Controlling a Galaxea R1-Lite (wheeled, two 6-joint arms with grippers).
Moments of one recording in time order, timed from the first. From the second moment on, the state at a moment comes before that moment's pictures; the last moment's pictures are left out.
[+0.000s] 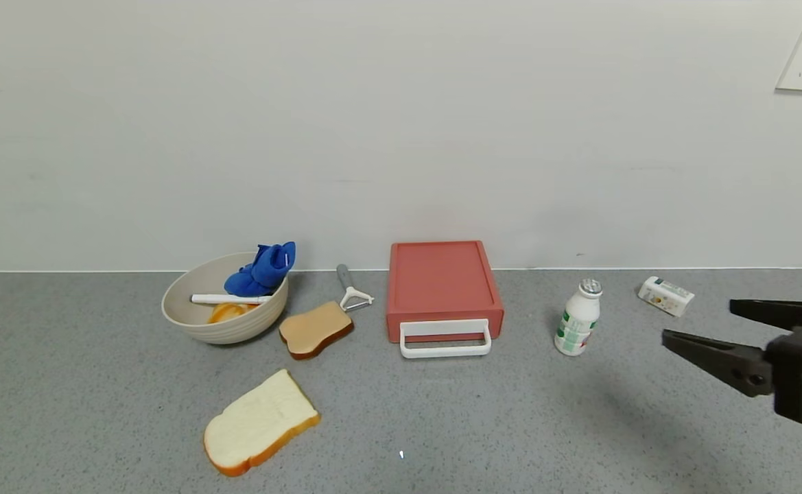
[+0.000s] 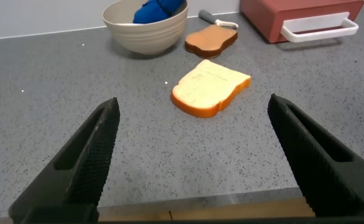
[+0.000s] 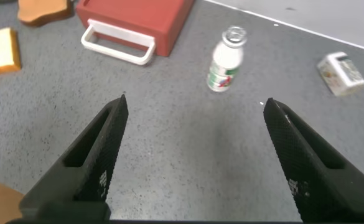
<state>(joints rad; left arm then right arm) 0.00 0.00 0.00 0.01 -0.04 0.05 0.42 1.14 -0.75 0.00 -0.07 0.01</state>
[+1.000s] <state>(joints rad) 0.00 0.00 0.00 0.01 -0.04 0.04 0.03 0.29 -0.55 0.18 -0.03 0.04</state>
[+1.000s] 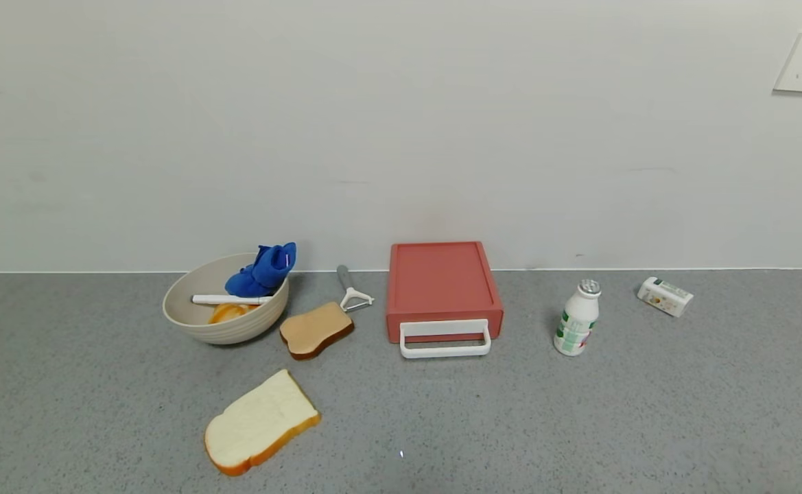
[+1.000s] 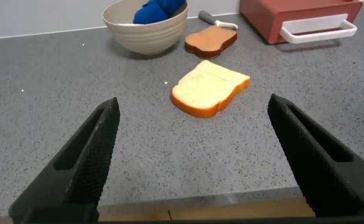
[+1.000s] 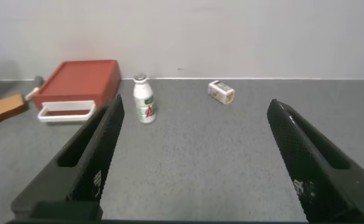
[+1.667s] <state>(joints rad) 0.00 0.00 0.00 0.01 -0.04 0.04 0.01 0.00 -0.13 -0.03 0.03 0.03</state>
